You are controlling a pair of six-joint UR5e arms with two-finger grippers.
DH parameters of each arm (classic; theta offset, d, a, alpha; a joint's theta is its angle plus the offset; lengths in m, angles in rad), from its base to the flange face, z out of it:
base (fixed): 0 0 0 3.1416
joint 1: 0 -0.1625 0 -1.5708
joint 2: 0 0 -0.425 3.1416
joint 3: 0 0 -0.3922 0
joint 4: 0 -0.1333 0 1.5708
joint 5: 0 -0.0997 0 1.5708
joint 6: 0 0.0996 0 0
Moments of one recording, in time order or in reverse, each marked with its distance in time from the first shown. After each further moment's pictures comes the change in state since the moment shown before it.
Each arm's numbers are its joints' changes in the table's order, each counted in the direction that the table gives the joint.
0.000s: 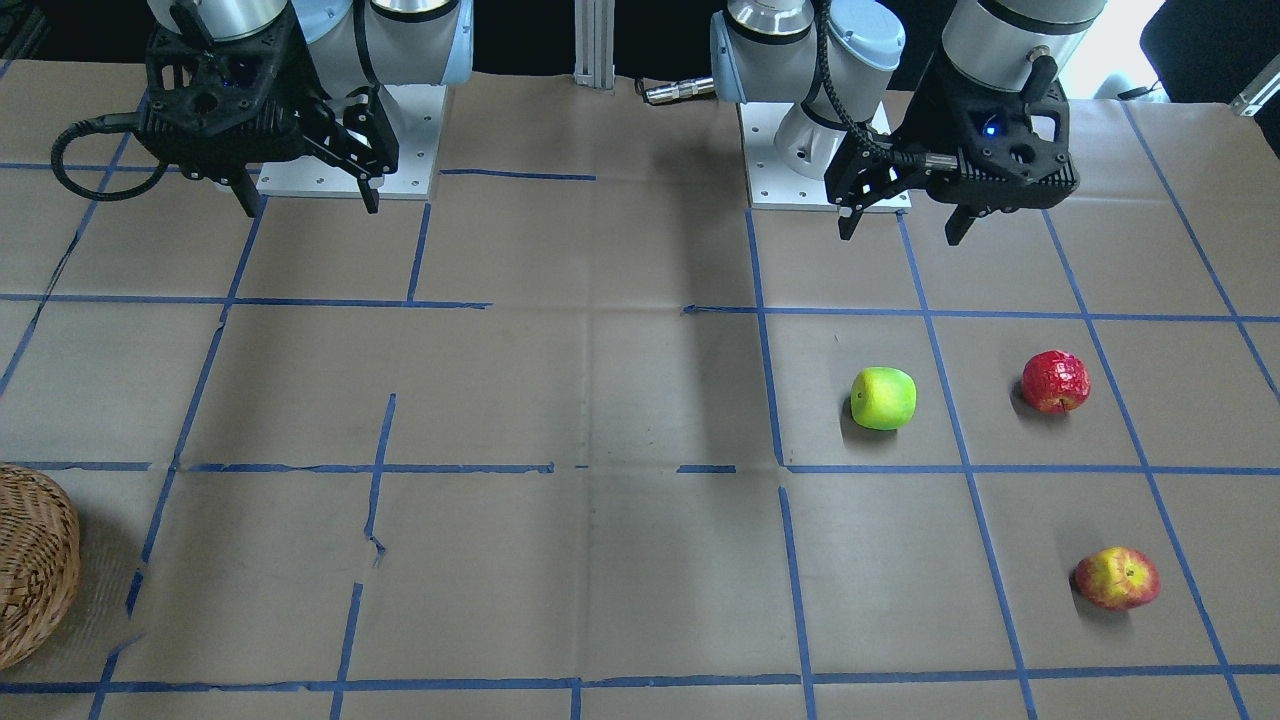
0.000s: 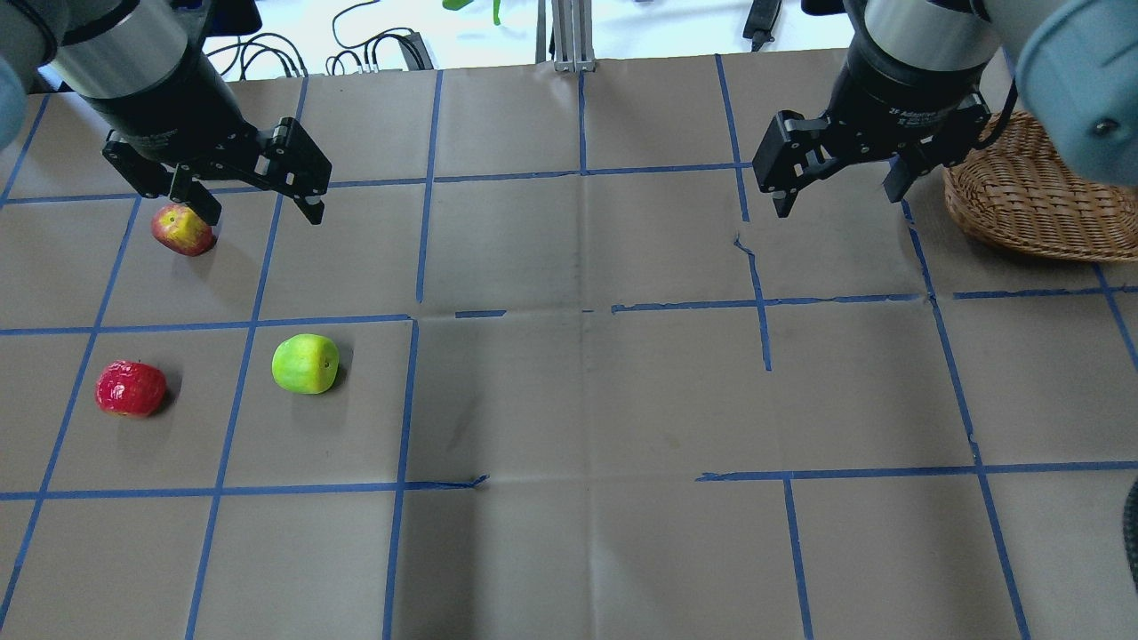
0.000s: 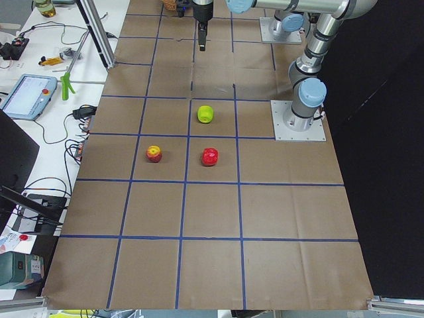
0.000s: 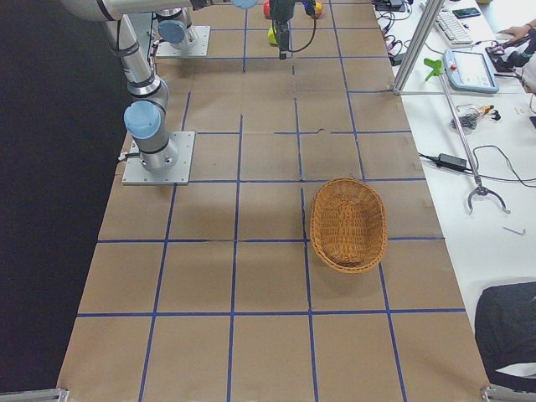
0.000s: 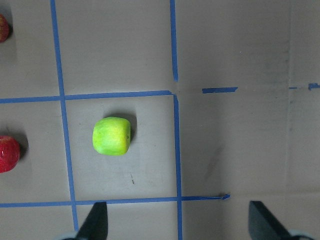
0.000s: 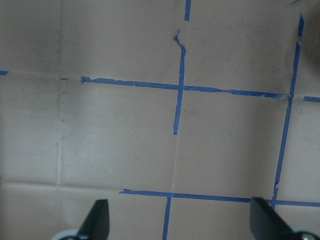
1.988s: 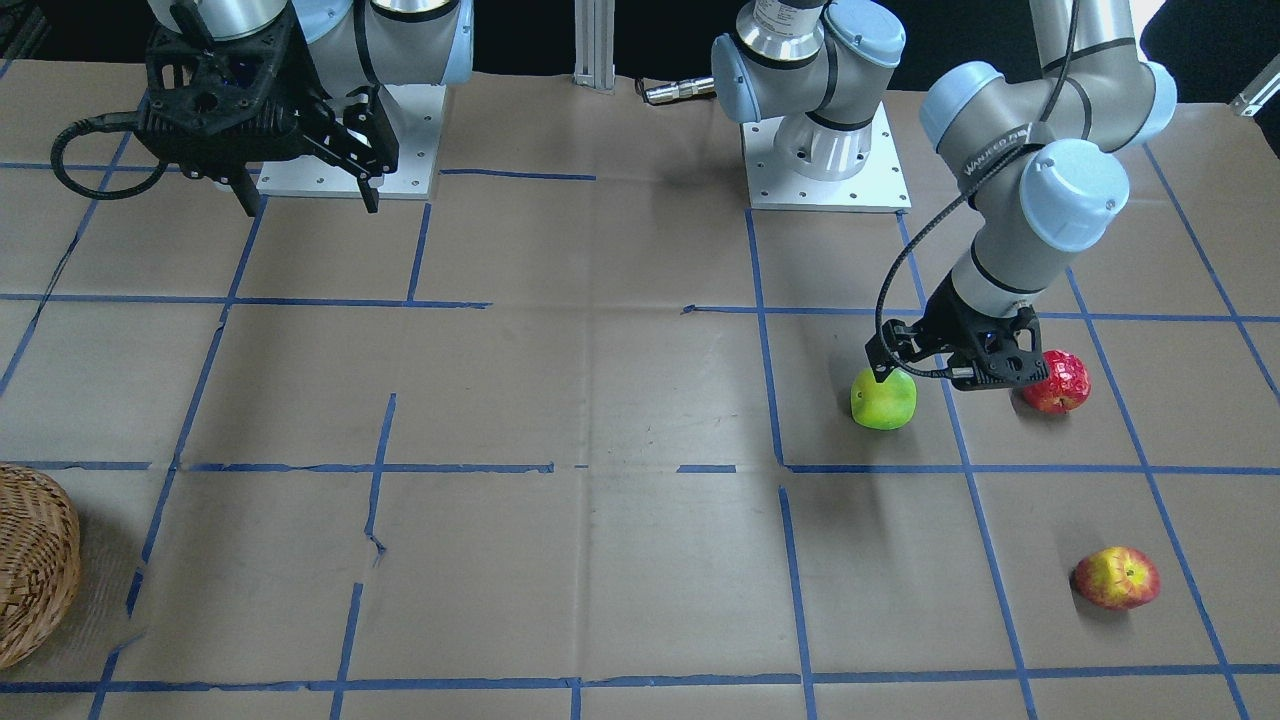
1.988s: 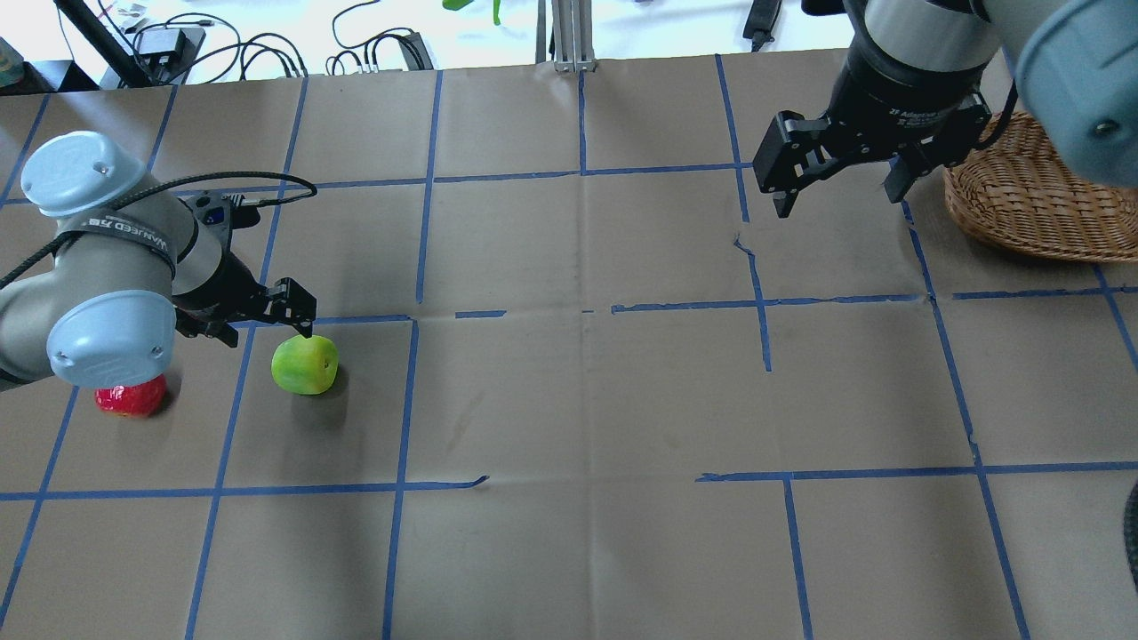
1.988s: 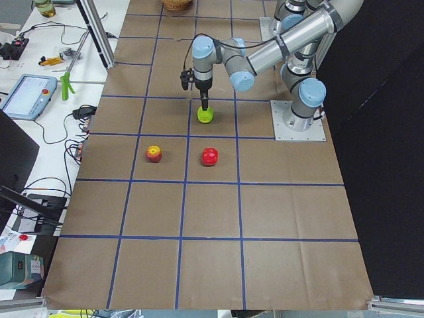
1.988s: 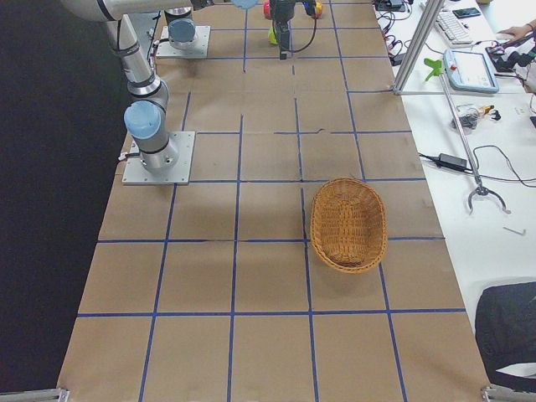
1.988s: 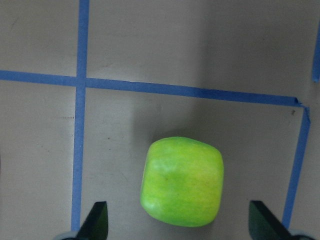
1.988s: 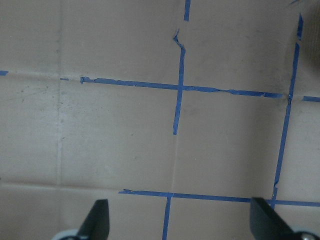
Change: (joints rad) left arm -0.258 -0.144 0.533 -0.650 0.006 0.113; right arm 0.000 0.000 0.000 0.000 0.001 0.001
